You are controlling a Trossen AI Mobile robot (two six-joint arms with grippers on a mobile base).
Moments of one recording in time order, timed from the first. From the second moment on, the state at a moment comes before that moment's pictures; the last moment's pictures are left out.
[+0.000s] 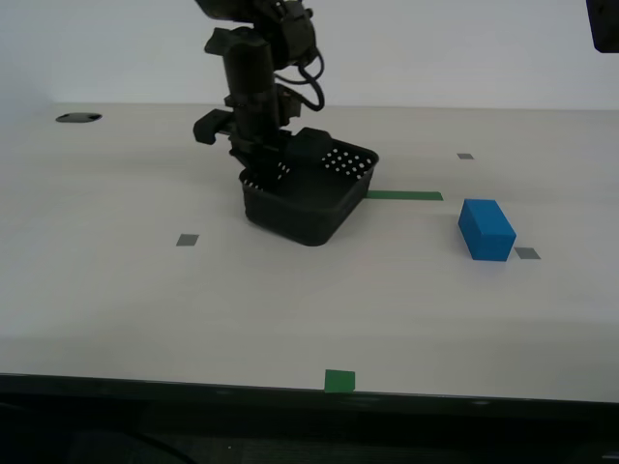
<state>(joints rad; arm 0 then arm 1) 0.02 1.05 0.70 -0.42 -0.01 0.00 -0.60 2.26 1.60 -0.70 -0.04 -0.12</state>
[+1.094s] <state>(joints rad) 0.02 1.05 0.70 -0.44 -0.01 0.00 -0.68 2.26 1.78 -0.68 0.00 -0.16</state>
